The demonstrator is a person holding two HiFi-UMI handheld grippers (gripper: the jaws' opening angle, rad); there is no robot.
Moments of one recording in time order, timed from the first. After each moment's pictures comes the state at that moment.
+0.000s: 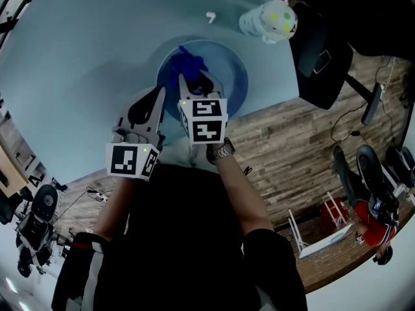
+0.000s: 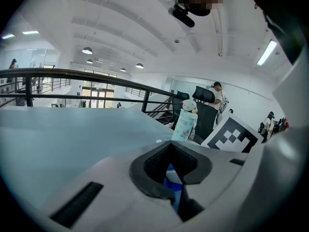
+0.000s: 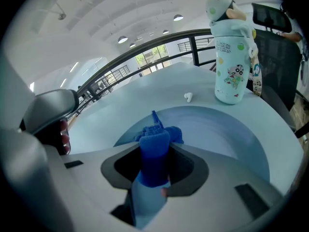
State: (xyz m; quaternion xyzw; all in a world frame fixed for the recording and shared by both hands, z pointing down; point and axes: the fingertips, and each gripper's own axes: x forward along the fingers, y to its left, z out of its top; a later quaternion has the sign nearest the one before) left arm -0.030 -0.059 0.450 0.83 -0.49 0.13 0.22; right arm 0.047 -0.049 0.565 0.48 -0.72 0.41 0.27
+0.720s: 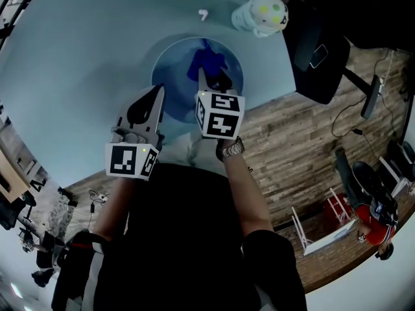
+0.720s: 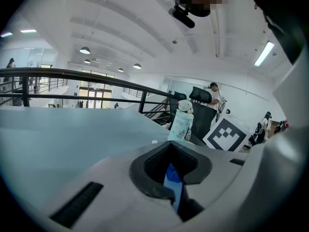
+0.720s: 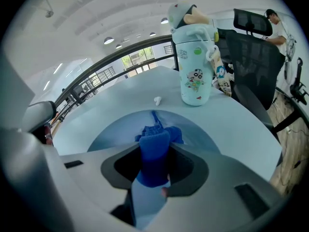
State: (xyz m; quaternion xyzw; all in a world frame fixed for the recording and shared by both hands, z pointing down) left arm -0.016 -0.055 0.447 0.84 -0.48 0.13 0.22; right arm 0.116 -0.049 0.566 0.55 -0.67 0.42 0.28
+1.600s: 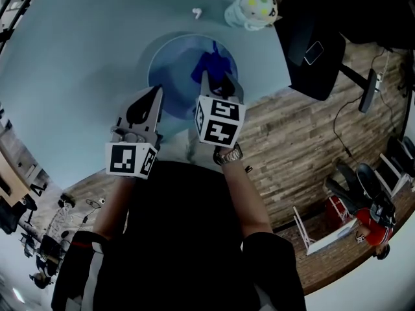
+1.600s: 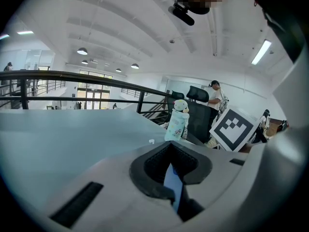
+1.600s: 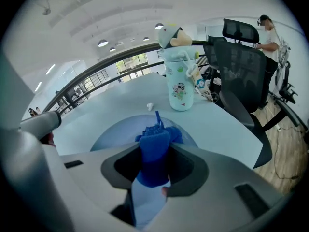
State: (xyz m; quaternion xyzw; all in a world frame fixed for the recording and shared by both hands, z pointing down) left arm -0.013 -0.042 0.440 0.84 -0.47 0.14 0.21; right arm 0.137 -0.031 0.537 0.60 -0.64 0.40 0.27
